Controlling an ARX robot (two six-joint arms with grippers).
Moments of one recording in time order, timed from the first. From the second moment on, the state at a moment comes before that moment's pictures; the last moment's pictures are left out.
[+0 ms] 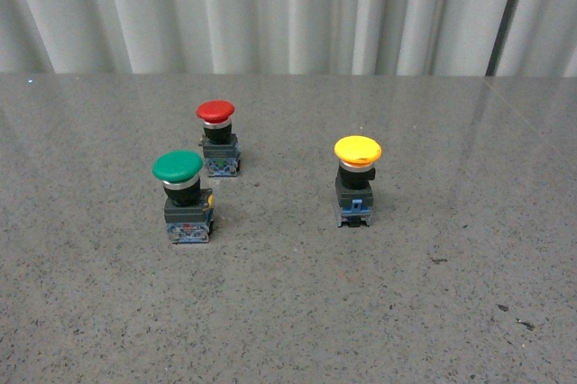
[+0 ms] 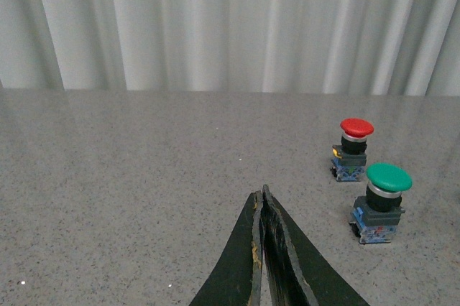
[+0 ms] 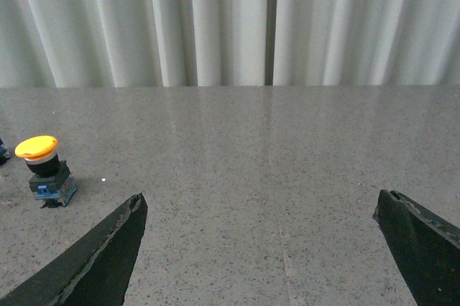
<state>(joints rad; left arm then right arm) 0.00 0.24 0.01 0.24 0.00 0.00 0.00 0.00 0.01 0.00 0.00 0.01</state>
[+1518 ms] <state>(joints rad) 0.00 0.01 0.01 0.00 0.00 0.00 -0.01 0.04 0.04 -0.11 -0.05 0.00</state>
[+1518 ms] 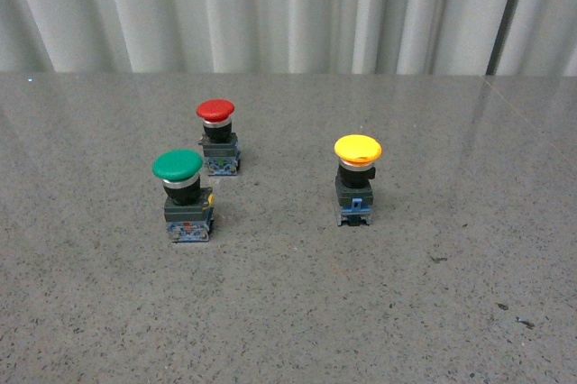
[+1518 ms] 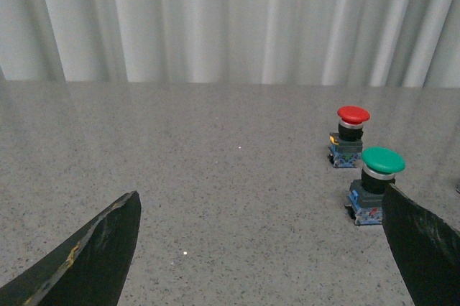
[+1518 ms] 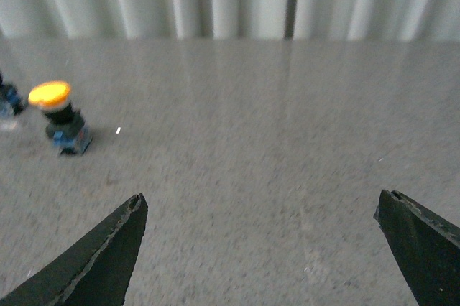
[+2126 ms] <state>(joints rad) 0.00 0.01 0.01 0.00 0.00 0.00 0.35 1.33 0.80 0.38 0.01 -0.04</state>
